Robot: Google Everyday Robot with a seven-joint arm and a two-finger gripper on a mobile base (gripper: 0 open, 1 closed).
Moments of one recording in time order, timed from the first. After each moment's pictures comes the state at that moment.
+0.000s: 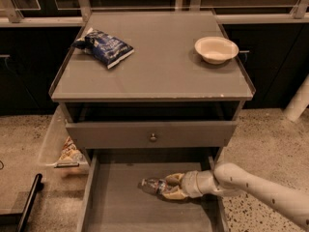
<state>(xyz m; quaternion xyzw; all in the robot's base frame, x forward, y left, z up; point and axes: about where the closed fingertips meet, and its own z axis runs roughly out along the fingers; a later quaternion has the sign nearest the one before) 0.500 -0.079 0.383 -0.54 0.70 0.31 0.35</state>
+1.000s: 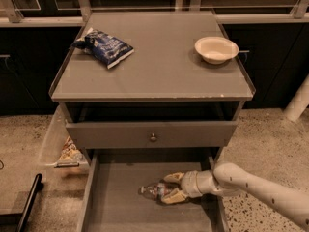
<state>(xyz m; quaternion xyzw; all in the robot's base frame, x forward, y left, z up) 0.500 -0.079 0.383 -0.54 0.70 0.31 0.35</state>
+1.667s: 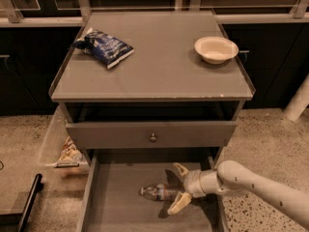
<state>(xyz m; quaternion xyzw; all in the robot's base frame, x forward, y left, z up) 0.494 -0.085 0.404 -0.55 0.69 0.30 0.36</state>
